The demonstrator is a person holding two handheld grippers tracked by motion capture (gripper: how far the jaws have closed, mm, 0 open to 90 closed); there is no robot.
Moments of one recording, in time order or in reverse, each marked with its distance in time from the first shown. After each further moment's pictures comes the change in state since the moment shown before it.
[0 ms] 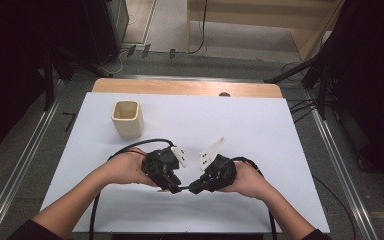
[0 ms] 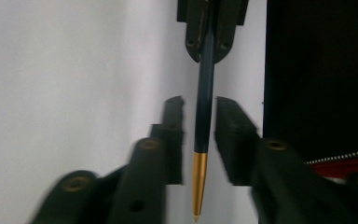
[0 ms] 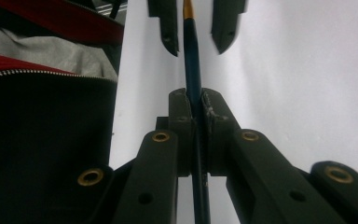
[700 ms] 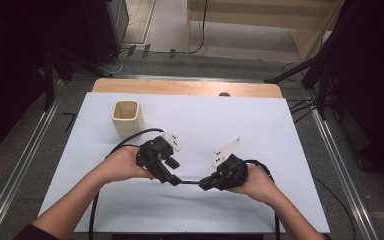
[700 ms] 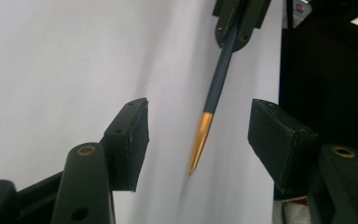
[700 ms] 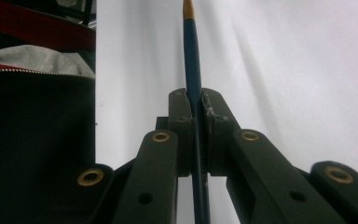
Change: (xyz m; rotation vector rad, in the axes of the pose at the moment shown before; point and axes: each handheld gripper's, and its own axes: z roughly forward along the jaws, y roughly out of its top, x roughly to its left) left arm 0.020 -0.012 -0.013 -0.165 0.035 -0.091; right arm 0.002 -0.027 -0.017 -0.041 -0.099 0.117
